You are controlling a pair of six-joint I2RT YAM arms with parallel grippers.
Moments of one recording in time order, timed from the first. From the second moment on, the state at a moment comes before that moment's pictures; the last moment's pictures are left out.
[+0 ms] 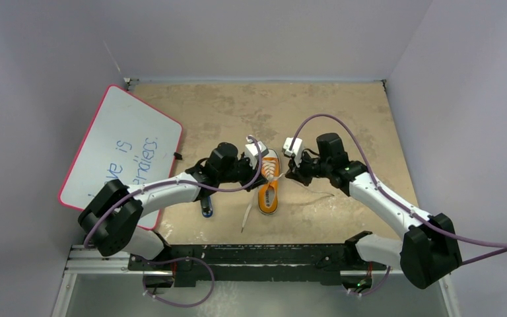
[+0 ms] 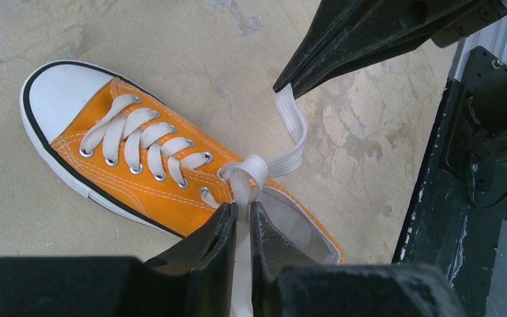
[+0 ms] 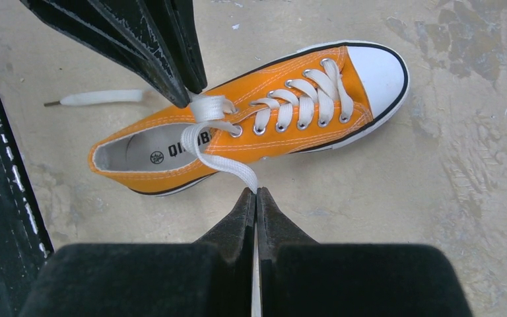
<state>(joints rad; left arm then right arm) -0.77 1.44 0.73 0.22 0.39 -0.12 0.44 1.18 0.73 -0.29 -0.57 -0.47</state>
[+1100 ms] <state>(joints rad) -0.77 1.53 0.73 0.41 0.45 -0.18 0.44 1.18 0.73 -0.28 -0.60 -0.41</state>
